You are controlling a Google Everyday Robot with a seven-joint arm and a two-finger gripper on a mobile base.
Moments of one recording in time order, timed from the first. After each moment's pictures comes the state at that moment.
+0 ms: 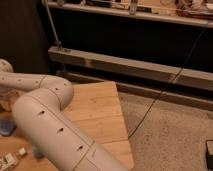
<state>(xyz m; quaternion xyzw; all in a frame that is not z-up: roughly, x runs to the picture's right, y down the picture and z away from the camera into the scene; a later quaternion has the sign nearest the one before) -0.555 0.075 0.847 -0.34 -0.09 0.15 0.92</state>
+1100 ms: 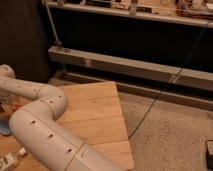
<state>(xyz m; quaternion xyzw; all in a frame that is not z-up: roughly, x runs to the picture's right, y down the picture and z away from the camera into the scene) -0.568 0.103 0.878 -0.37 -0.08 0.10 0.92</state>
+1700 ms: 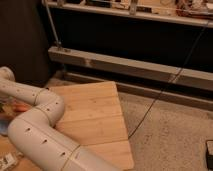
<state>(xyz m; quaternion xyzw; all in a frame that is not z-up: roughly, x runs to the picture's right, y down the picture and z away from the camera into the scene) -0.570 0.114 0.892 -0.37 -0.07 0.08 0.92</state>
